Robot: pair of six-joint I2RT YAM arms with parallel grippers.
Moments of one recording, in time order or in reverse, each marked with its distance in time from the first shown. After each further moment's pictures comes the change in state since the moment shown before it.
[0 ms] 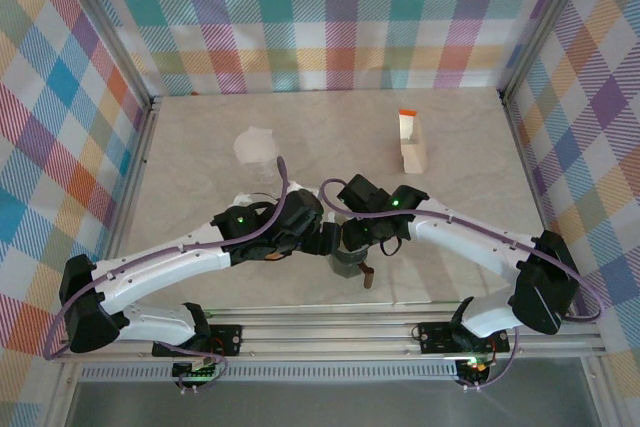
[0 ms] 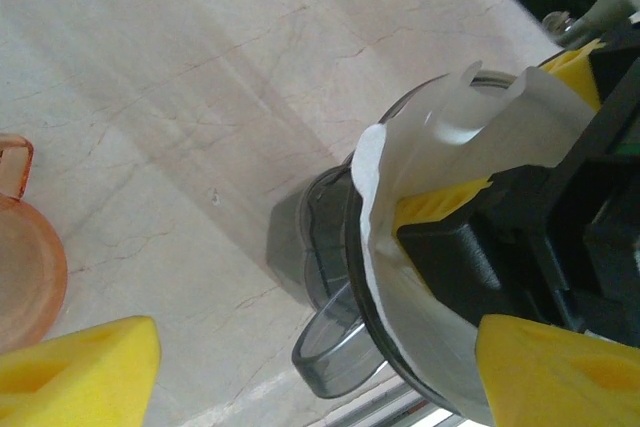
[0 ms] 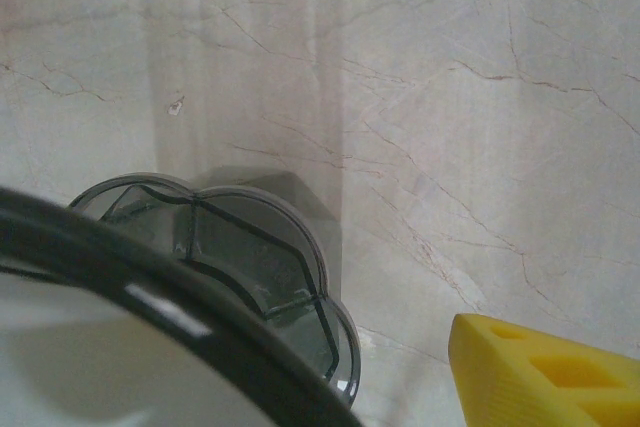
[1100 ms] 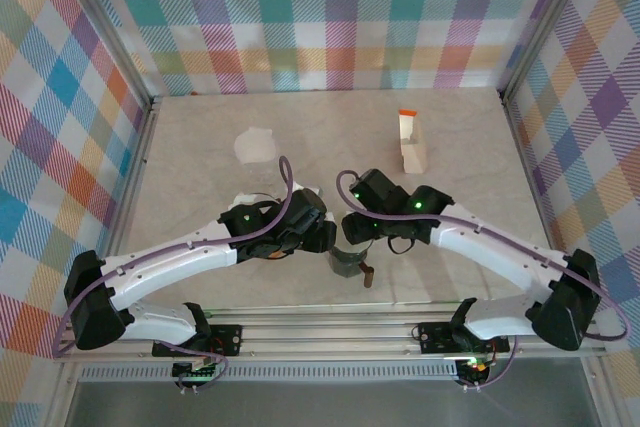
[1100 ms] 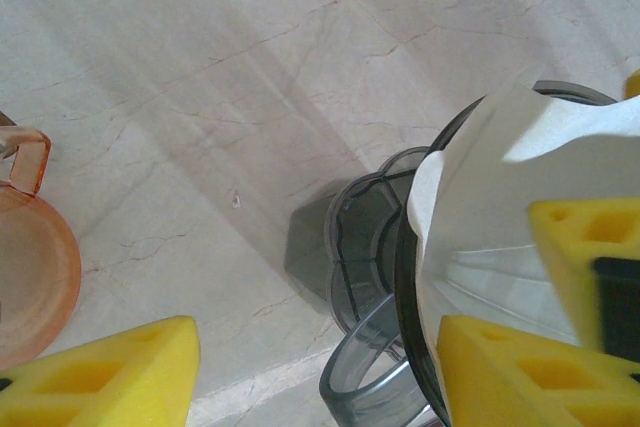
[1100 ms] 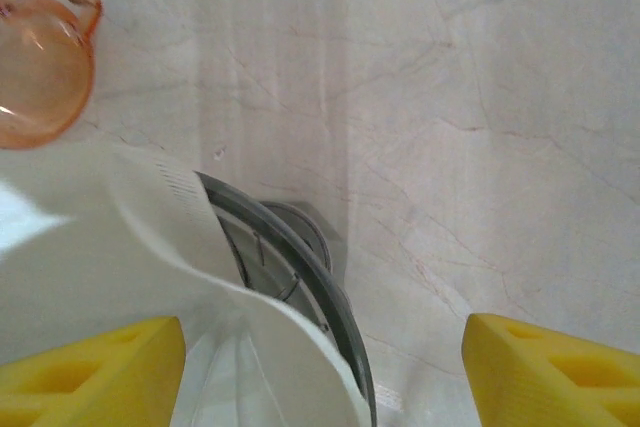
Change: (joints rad) left arm 0.019 0.036 -0.013 0.003 -0.013 -0.015; right arm -0.005 -0.143 0.027 -0.006 0.020 0.003
